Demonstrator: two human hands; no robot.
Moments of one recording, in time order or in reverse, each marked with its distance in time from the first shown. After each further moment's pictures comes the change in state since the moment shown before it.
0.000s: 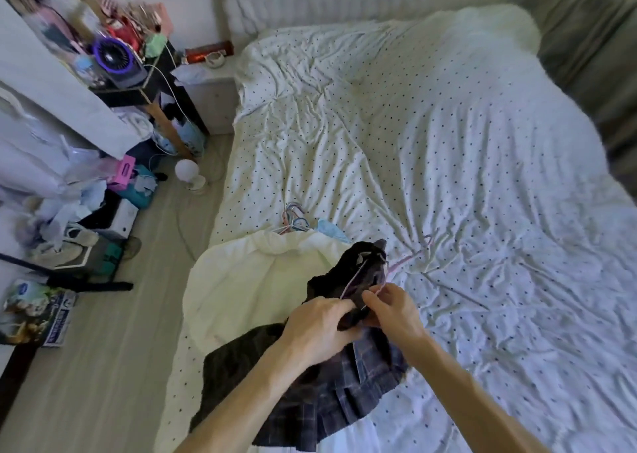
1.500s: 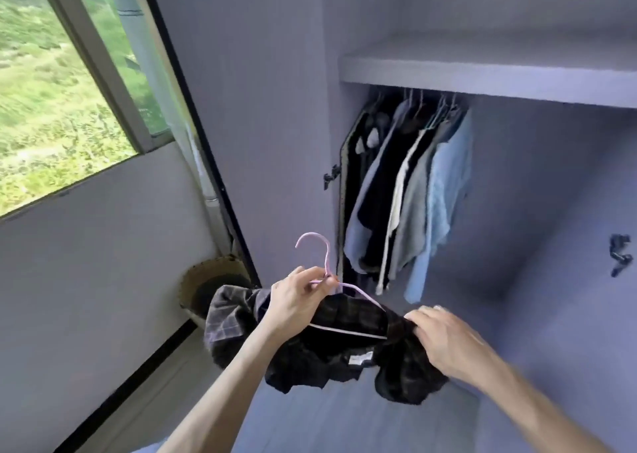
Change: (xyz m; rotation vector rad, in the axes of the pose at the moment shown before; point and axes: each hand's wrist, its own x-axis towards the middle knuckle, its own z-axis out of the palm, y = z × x) left_hand -0.265 0.826 0.432 0.110 -1.169 1.836; right_hand -0.632 0.410 -0.329 -0.060 1.655 1.027
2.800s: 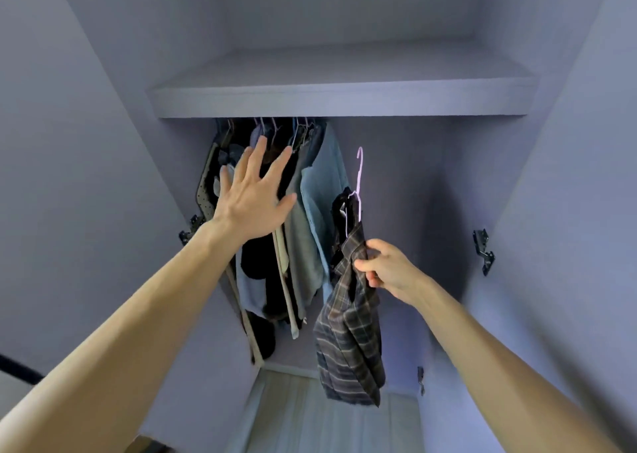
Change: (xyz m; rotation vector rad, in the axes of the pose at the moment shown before) left_hand 0.276 0.203 0.092 0.577 -0.048 0.531; right_hand 0.099 0.192 -0.087 1.320 0.295 0.697
